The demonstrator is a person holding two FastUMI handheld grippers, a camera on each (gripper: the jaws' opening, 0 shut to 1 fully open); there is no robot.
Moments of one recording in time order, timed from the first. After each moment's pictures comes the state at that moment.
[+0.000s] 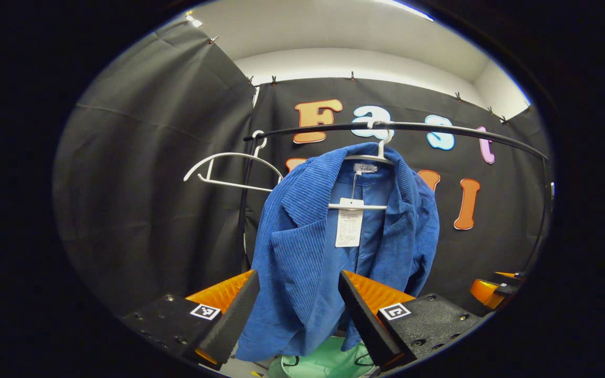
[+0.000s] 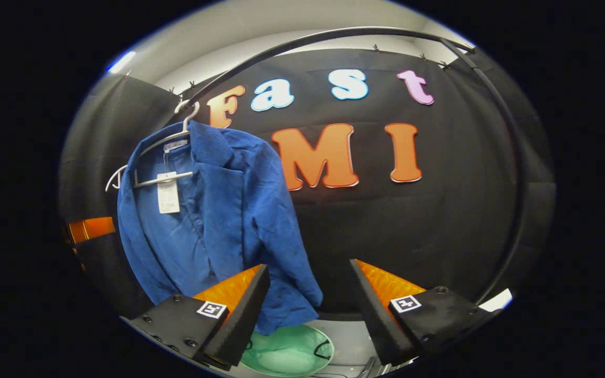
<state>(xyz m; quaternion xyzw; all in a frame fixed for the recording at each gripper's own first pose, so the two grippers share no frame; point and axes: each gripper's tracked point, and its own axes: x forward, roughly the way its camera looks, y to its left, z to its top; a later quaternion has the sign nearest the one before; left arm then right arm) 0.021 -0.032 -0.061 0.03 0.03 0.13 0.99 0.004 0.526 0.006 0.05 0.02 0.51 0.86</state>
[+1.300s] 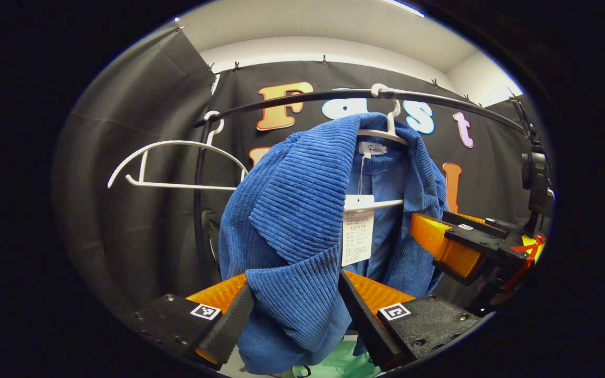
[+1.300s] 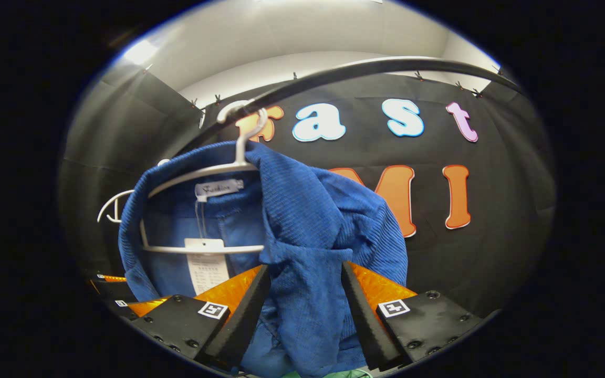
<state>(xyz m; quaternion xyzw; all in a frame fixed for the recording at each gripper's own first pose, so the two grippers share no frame) 0.133 -0.017 -0.076 0.05 0.06 0.00 1.00 -0.058 0.702 0.106 0.07 -0.07 0.51 0.86</state>
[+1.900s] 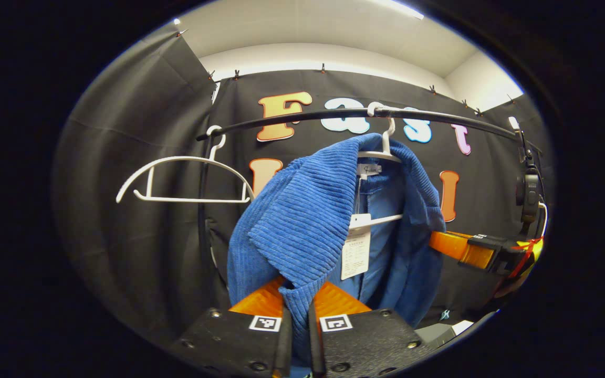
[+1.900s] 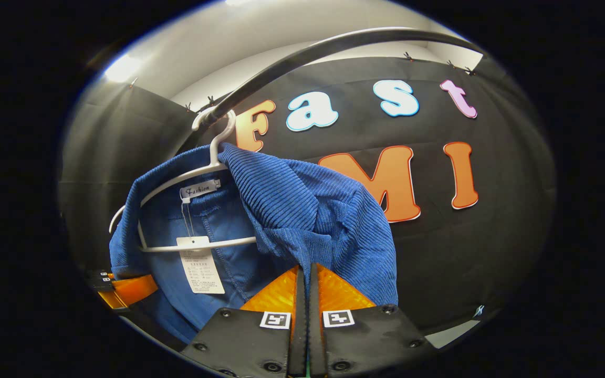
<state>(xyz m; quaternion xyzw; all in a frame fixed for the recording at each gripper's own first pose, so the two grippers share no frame) 0.115 -0.008 -0.046 0.07 0.04 0.03 1.00 -0.039 0.685 0.112 0.10 -0.02 0.56 0.83</state>
